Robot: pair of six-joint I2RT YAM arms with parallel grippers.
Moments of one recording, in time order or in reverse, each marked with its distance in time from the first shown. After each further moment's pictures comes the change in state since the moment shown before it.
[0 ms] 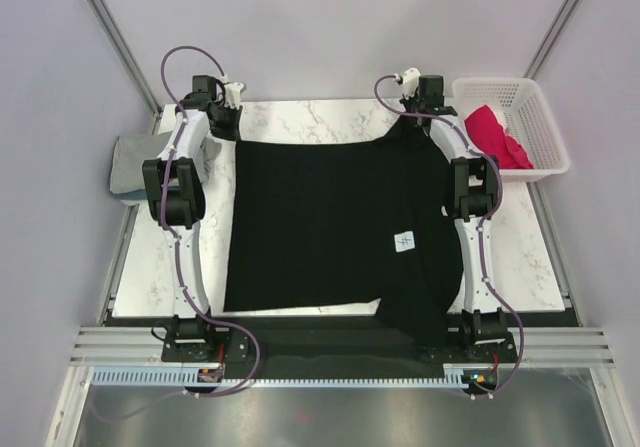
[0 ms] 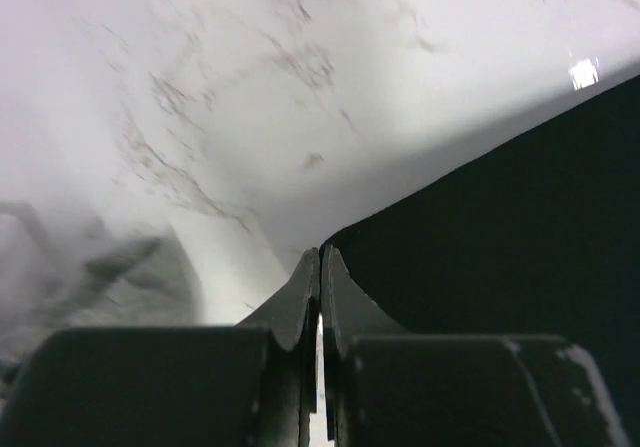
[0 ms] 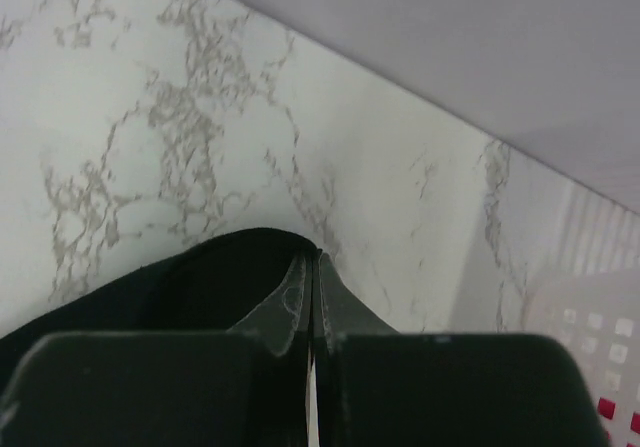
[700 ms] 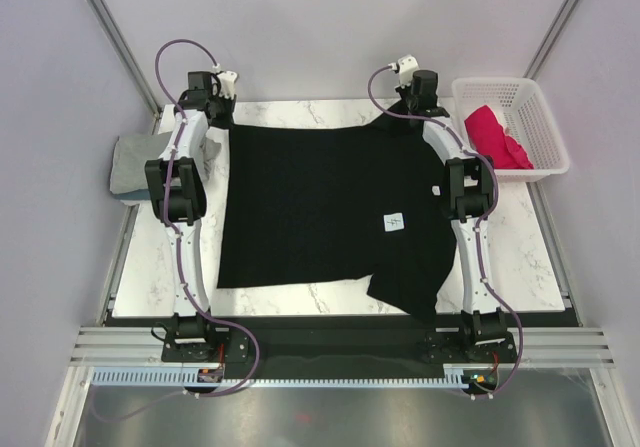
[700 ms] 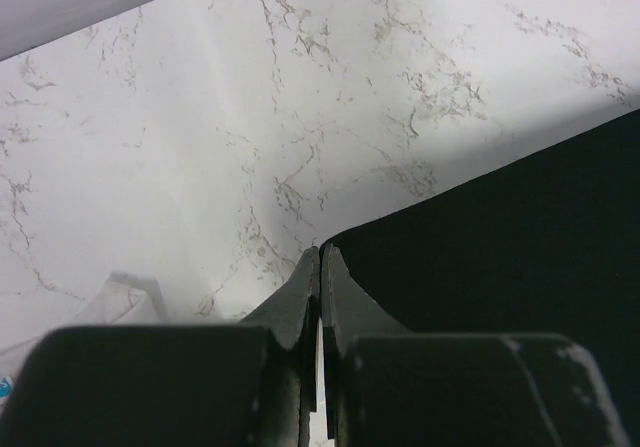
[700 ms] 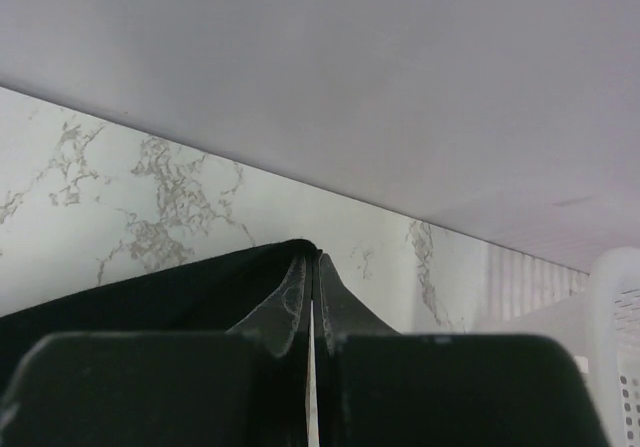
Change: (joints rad) left arm 0.022 0.117 0.163 0.158 -0.070 0.000; right arm 0.039 0.014 0.002 0.270 0.126 0.024
